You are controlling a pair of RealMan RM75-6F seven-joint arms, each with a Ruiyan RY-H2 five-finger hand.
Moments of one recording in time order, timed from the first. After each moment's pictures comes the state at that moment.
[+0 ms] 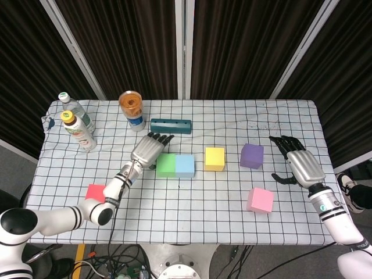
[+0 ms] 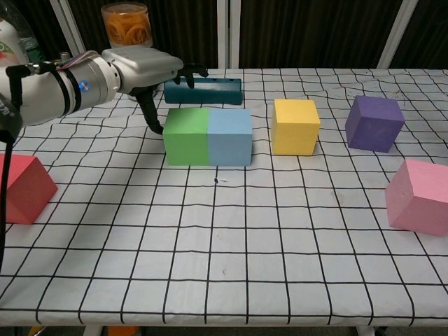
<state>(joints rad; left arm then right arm) -1.01 -1.65 -0.16 -1.26 0.99 0.84 0.48 0.49 -0.96 0.16 -1.78 -1.31 1.02 0.09</state>
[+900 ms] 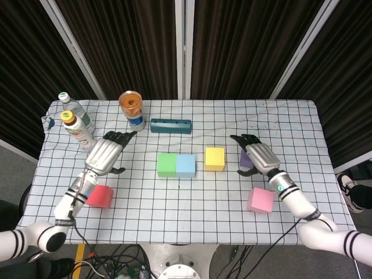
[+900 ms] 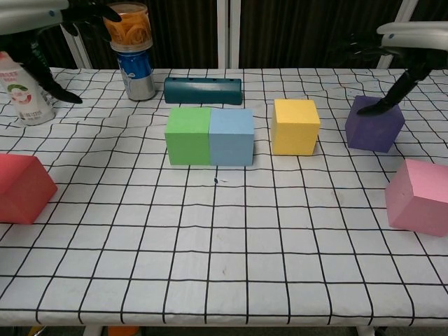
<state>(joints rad) -0.73 -1.25 -0.08 -1.70 1.19 1.13 0.33 0.72 -1.26 0.21 -1.56 -1.16 0.77 0.05</state>
